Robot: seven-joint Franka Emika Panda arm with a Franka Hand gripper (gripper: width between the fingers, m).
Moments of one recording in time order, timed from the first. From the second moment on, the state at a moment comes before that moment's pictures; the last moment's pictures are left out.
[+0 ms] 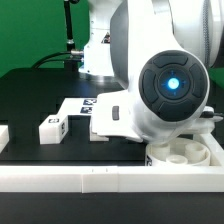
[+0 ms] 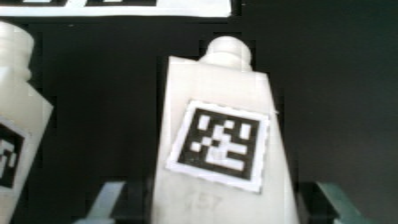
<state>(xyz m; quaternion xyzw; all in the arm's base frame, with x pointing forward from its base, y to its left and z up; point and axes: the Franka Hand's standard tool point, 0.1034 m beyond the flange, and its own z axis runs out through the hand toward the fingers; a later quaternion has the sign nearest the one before) 0.519 0.054 0.016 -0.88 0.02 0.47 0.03</state>
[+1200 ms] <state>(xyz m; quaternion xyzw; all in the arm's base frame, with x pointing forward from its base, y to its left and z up) 0.587 0.064 0.113 -0.96 0.00 0.28 0.05</state>
